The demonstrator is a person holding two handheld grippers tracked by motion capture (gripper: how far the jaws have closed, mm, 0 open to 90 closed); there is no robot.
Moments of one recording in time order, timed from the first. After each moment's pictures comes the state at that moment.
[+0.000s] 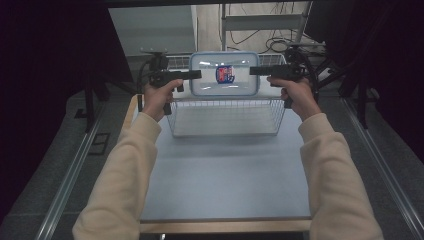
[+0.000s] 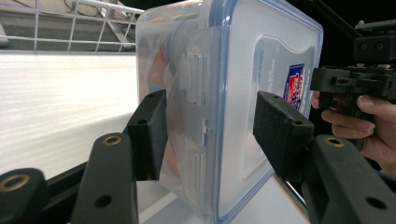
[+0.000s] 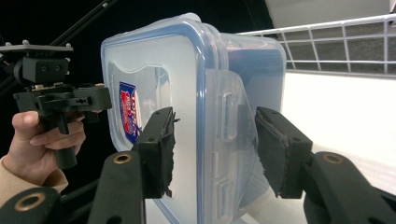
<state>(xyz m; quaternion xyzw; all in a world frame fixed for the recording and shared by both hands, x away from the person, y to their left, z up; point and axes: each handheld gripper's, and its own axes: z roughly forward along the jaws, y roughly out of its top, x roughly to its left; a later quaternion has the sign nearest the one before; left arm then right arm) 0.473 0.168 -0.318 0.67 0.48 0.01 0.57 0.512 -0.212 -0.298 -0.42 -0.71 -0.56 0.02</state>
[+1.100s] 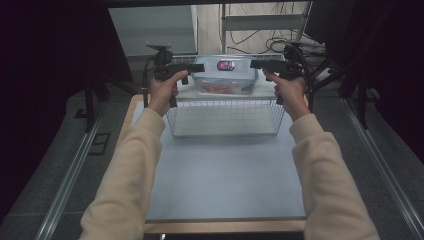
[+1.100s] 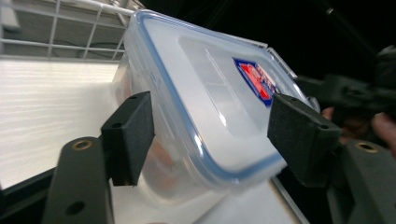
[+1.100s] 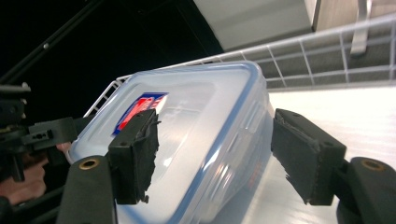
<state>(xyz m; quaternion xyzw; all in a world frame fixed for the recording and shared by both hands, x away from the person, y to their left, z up) 0.493 0.161 -0.319 0.65 0.51 0.01 0.56 0.517 -0.204 -0.299 -0.51 -0.66 -0.55 -0.05</state>
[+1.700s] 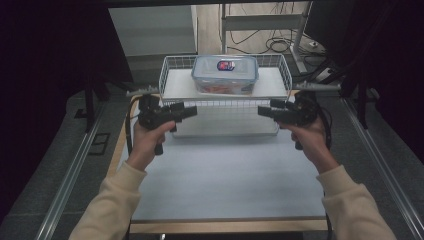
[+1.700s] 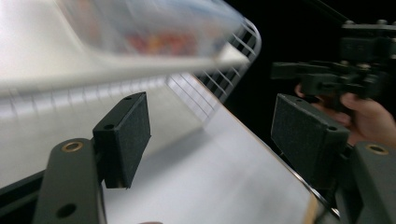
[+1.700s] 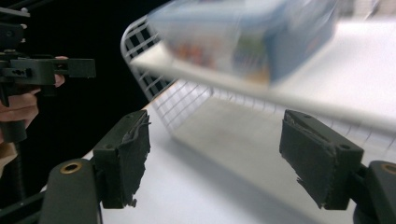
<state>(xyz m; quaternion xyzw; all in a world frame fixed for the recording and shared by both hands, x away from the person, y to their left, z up) 0.348 0.169 -0.360 0.68 0.43 0.04 0.60 0.399 -0.234 -0.343 -0.37 -0.74 -0.56 -0.07</state>
